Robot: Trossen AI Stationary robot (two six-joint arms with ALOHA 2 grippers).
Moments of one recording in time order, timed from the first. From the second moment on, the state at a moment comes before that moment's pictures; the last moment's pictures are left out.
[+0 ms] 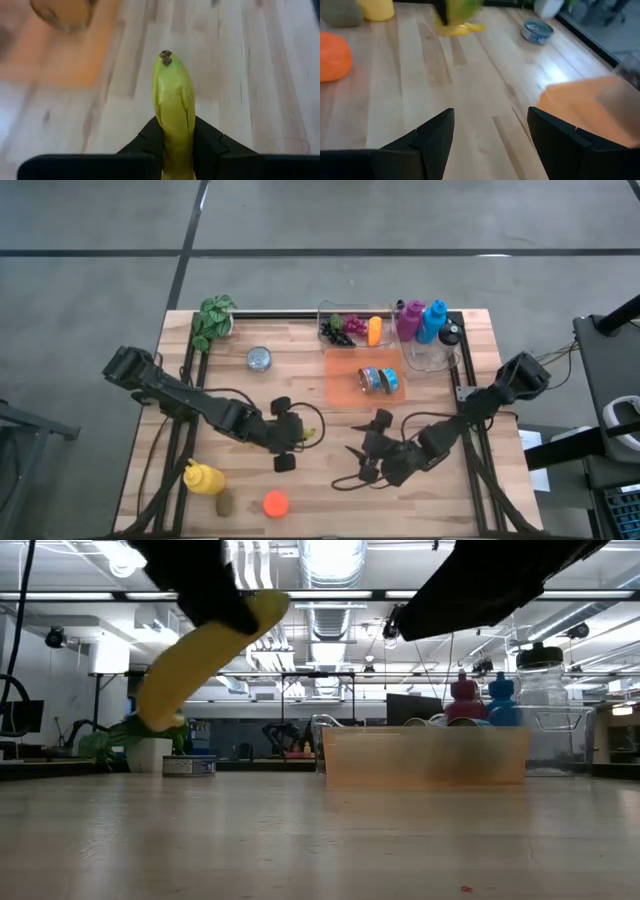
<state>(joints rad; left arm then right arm) -0.40 1.54 1.04 -0.40 -0.33 -0.38 0.59 1.63 0.92 -0.07 0.84 0.49</state>
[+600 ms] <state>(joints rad) -0.38 1.54 0.93 0.12 -0.37 -0.18 0.53 1.82 0.92 0.43 0.84 0.16</state>
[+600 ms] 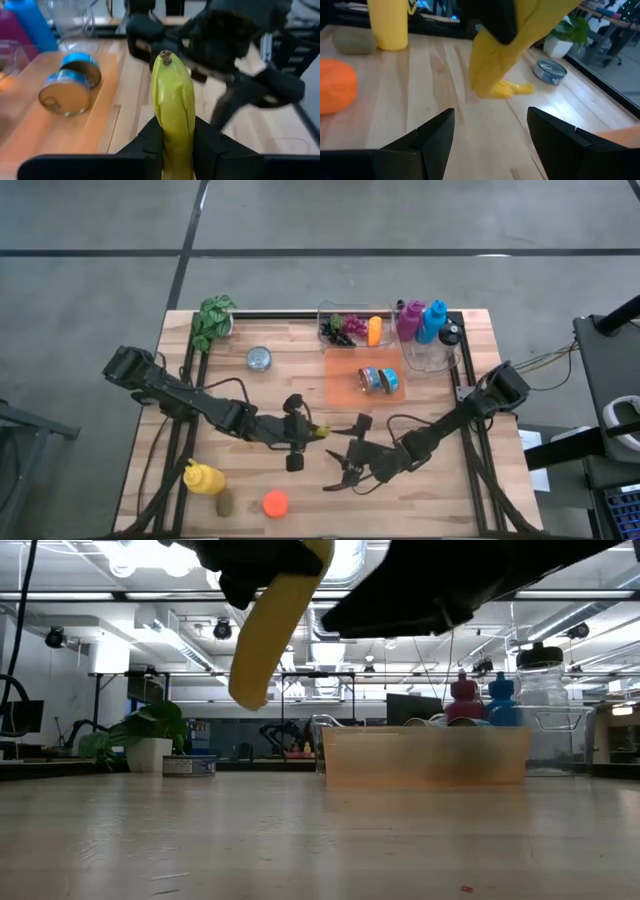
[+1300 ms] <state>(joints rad) -0.38 1.53 0.77 0.63 -0.30 -0.08 0.52 1.86 0.92 0.63 0.83 0.07</state>
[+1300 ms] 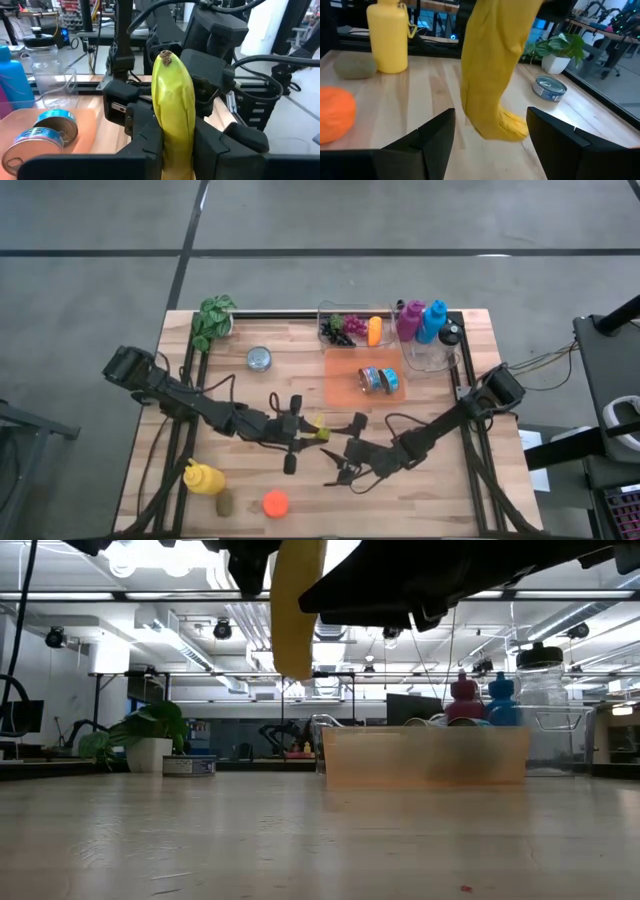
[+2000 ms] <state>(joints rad) -0.38 1.54 0.75 0.81 -0.26 -0.08 0.49 1.86 0.92 0.79 0.74 -0.06</state>
